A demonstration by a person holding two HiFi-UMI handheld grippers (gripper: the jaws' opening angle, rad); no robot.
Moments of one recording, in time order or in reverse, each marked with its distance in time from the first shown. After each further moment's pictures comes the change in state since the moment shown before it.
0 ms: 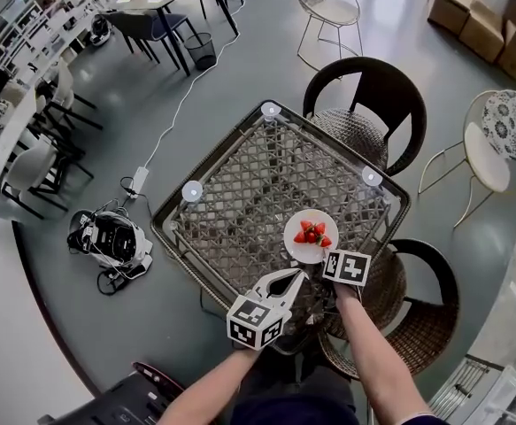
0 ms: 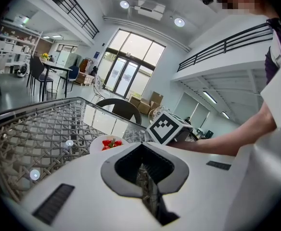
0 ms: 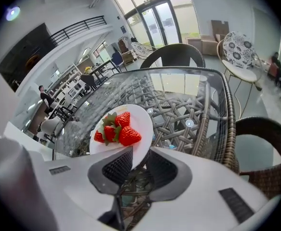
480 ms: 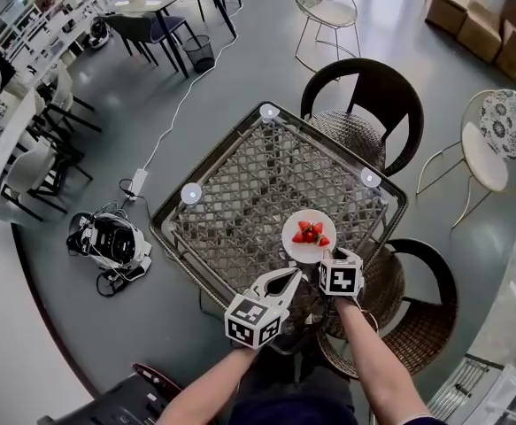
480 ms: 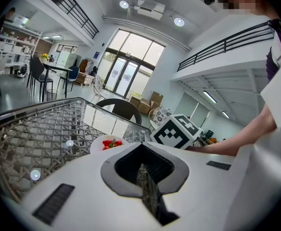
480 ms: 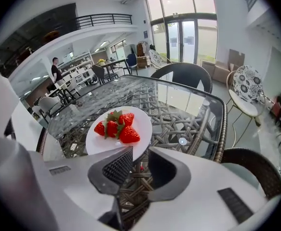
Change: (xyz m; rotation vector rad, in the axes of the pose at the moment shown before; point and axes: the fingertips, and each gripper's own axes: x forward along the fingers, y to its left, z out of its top) left arm -0.001 0.000 0.000 0.006 0.001 0.002; right arm -0.014 0.000 0.004 -0.274 -0.078 -0.080
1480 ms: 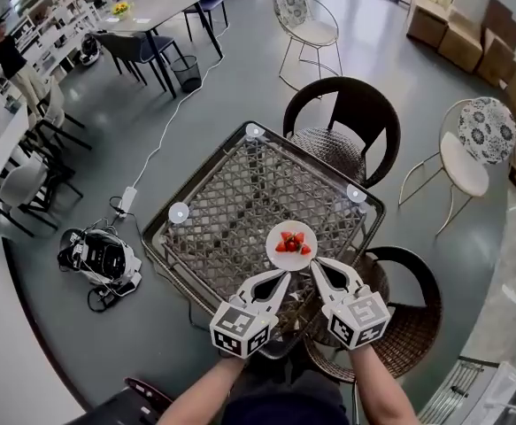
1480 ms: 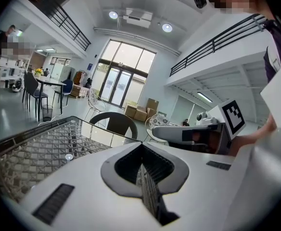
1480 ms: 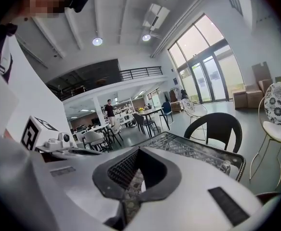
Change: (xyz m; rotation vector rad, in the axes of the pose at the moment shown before) left arm -0.020 -0.038 0.058 0.099 -0.094 -0.014; right arm -0.189 0.062 0.088 -0.144 -0.570 0.440
